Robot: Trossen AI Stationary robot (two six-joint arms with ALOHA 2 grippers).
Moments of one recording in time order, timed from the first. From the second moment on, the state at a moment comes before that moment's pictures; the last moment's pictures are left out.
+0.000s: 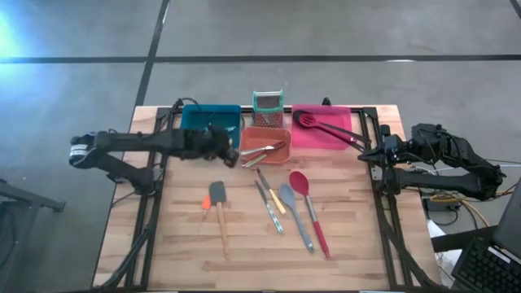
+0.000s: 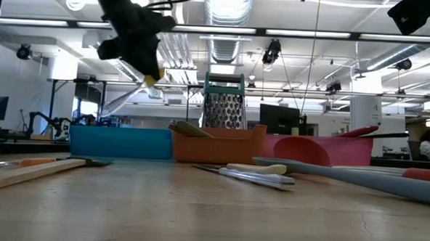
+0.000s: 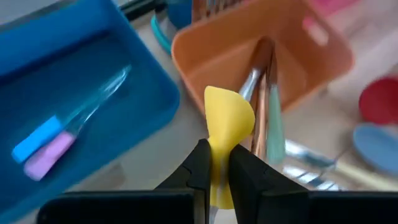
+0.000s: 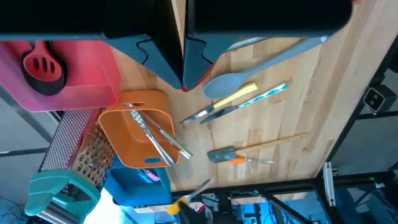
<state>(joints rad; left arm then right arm) 0.13 1.26 1.04 -0.70 -0.40 -0.70 -0.22 0.35 0.85 -0.94 -0.15 0.02</state>
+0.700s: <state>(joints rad) 0.17 1.26 1.04 0.19 -0.02 -0.39 -0.23 0.44 0.79 -0.21 -0.12 0.21</state>
